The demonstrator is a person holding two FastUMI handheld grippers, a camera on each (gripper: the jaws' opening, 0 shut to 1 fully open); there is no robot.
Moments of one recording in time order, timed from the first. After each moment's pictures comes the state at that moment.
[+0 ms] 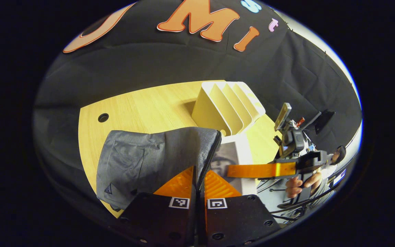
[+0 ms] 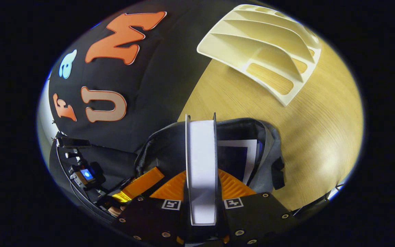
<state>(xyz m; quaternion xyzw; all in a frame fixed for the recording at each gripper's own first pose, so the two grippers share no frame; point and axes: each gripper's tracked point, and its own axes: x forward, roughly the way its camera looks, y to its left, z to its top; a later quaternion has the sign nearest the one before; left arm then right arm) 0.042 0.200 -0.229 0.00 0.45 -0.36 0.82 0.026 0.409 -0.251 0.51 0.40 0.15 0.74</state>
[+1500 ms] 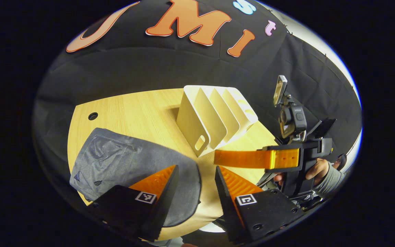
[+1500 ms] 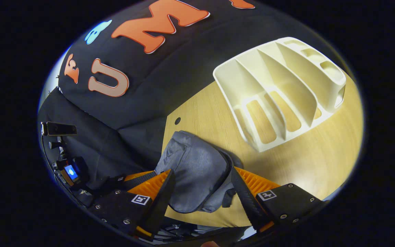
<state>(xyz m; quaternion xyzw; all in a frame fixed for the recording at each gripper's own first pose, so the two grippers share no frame) -0.002 0.111 -0.228 -0.04 0.42 -0.33 0.84 0.042 0.286 -0.219 0.31 0.39 0.17 0.85</state>
